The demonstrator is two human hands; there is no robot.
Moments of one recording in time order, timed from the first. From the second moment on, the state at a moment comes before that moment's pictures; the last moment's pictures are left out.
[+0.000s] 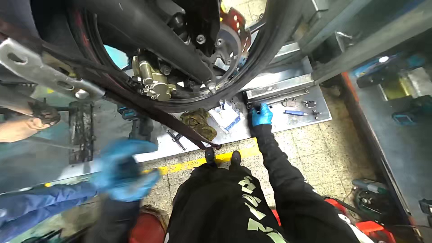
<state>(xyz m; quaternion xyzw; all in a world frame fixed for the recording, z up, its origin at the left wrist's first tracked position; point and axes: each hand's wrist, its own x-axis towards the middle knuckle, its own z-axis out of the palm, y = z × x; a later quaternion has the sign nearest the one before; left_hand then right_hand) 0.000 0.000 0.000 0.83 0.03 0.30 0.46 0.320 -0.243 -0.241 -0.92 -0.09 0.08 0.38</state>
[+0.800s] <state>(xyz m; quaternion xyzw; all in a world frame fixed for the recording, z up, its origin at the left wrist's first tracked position) -0.015 -0.124 -0.130 0.67 0.23 0.01 0.71 0.332 -0.241 -0.238 -0.95 -0.10 0.14 0.25</state>
